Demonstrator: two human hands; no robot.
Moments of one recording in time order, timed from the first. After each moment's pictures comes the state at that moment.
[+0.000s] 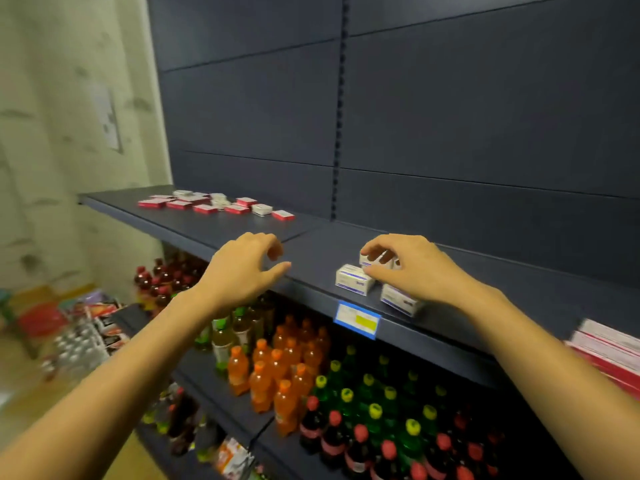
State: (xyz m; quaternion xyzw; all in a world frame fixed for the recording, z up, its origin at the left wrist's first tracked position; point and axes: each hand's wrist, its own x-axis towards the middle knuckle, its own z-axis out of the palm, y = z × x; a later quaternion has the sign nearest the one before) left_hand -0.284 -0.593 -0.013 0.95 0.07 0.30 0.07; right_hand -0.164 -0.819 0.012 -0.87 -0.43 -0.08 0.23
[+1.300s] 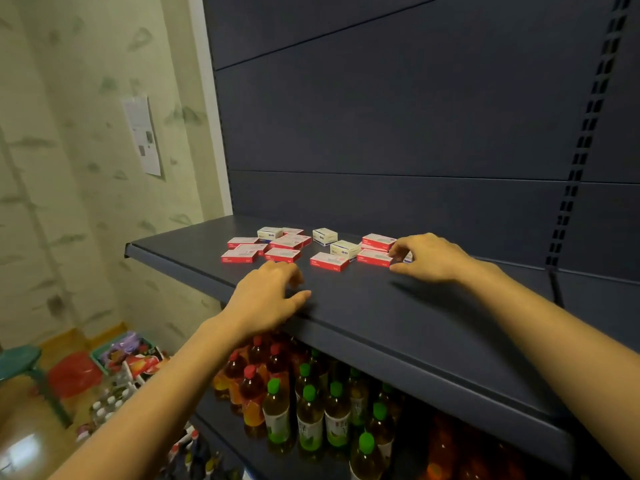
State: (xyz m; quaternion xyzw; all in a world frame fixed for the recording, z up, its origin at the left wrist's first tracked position) left_hand -0.180 -0.139 -0.025 0.97 0.09 0.20 0.06; right_hand -0.012 -0.339 0.006 -0.92 -0.37 -0.06 0.11
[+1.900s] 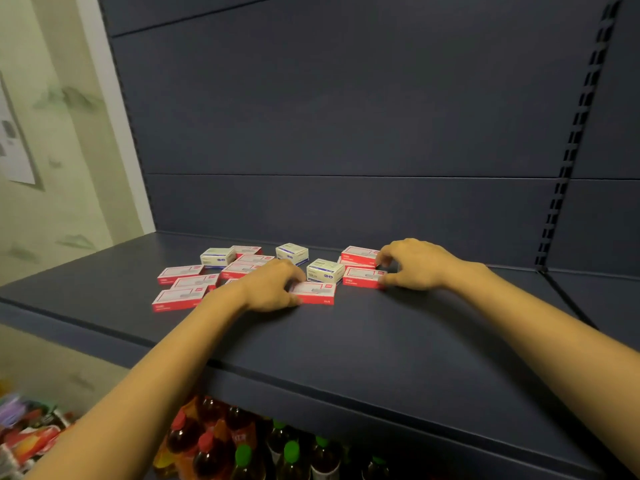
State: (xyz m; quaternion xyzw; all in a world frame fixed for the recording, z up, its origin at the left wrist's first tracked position) left_hand -0.034 -0.061 -0.012 0.99 -0.08 0.00 0.07; right_hand 0.045 -0.289 -0.001 -0.95 -0.29 -0.06 0.00
